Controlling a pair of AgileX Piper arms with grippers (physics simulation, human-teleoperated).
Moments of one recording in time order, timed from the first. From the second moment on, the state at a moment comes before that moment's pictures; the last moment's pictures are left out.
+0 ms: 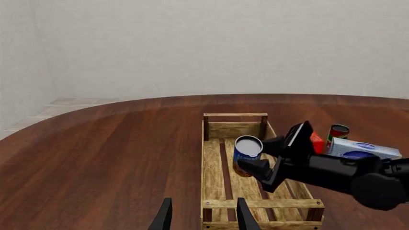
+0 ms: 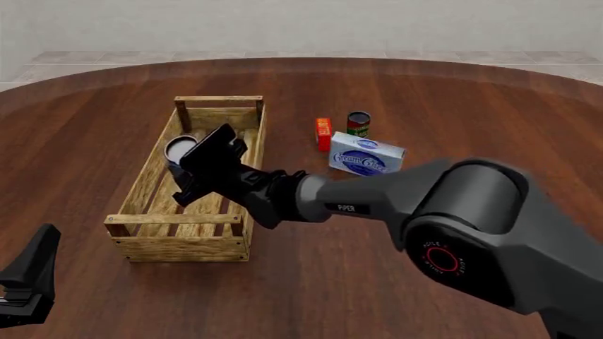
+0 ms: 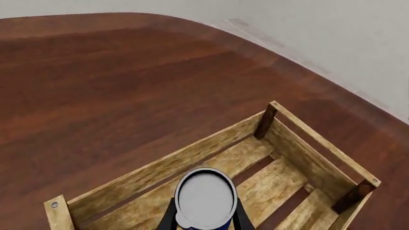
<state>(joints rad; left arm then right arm) 0.00 0.00 0.00 0.00 0.00 0.87 2.33 -1.63 -0.40 -0.19</state>
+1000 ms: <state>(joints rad) 0.00 0.00 0.00 0.00 0.00 0.84 2.20 -1.48 -0.47 -0.17</state>
